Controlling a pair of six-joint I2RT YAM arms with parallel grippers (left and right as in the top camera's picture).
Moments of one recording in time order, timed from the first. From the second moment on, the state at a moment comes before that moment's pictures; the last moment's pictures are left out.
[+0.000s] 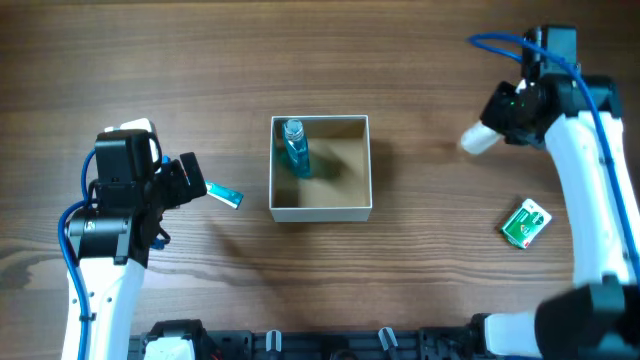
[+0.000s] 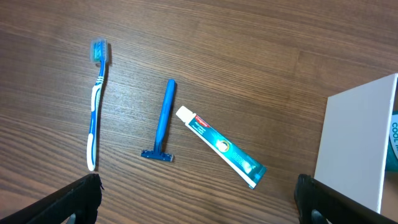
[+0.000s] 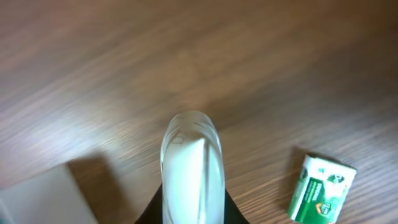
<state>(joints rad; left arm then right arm) 0.02 1.04 0.94 -0.85 -0.13 -0.22 -0.01 1.56 1.47 -1.08 0.12 0.43</state>
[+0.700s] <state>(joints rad) 0.02 1.04 0.94 -0.85 -0.13 -0.22 0.56 1.61 1.89 -1.25 0.09 0.32</state>
